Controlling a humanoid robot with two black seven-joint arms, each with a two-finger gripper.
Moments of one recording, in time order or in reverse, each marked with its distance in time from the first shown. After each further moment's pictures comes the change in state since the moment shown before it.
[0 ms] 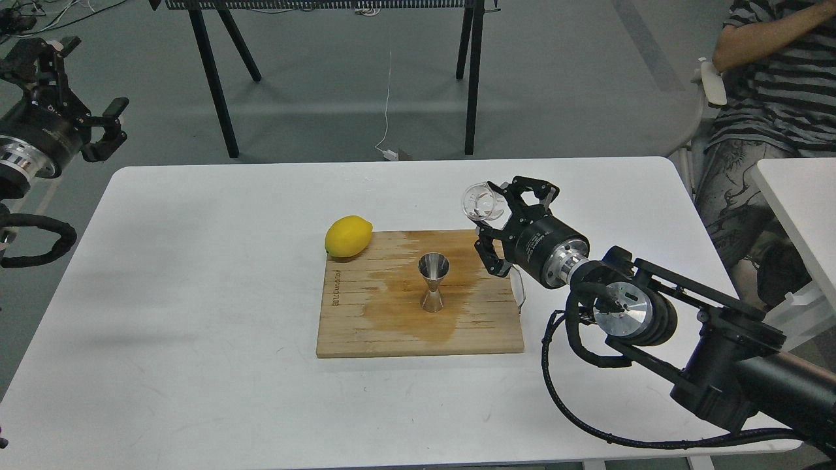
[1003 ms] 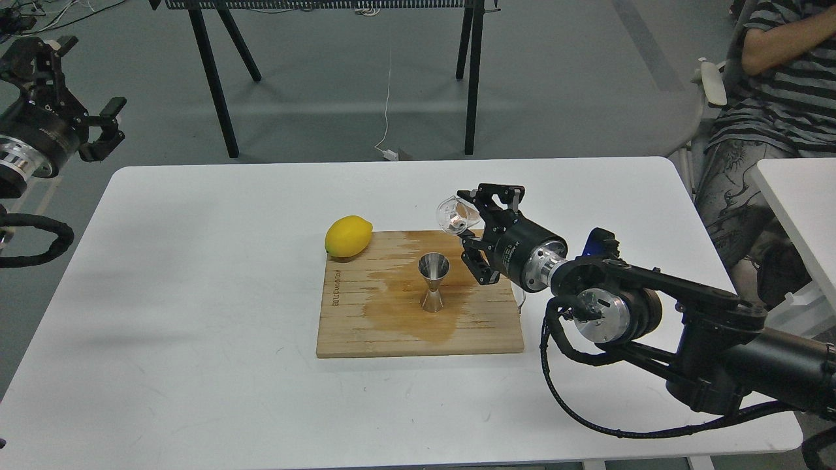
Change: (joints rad) left arm 0.000 0.006 0.000 0.000 0.001 0.000 0.001; right arm 0.158 -0.008 -0.198 -0.003 -0.105 -0.041 -0.018
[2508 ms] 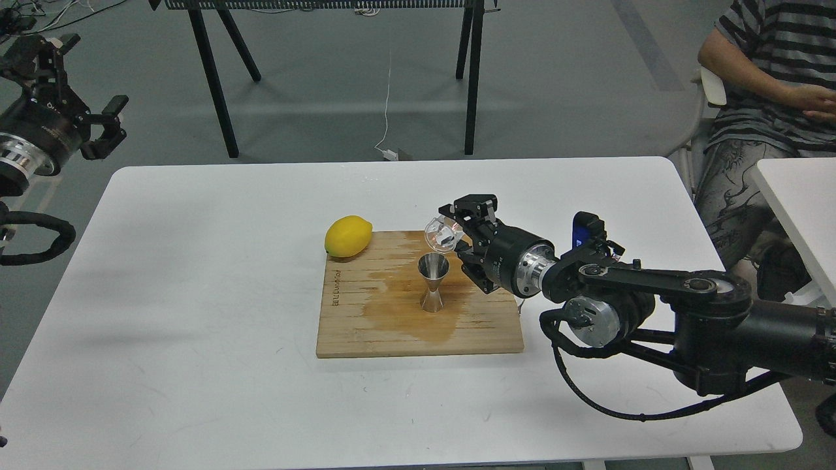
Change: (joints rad) left arm -0.008 -0.004 0.001 0.000 0.000 0.000 0.002; right arm 0.187 0.005 -0.269 -0.026 -0.104 -0.005 -0.029
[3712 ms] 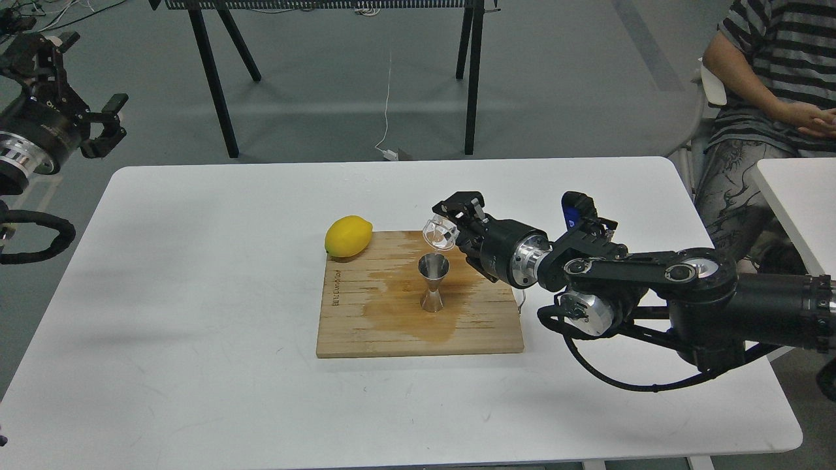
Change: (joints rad) left arm -0.002 0.000 -0.001 0.000 0.000 0.000 0.000; right arm 0.142 0.039 -0.172 -0.065 -0.067 -0.002 -0.001
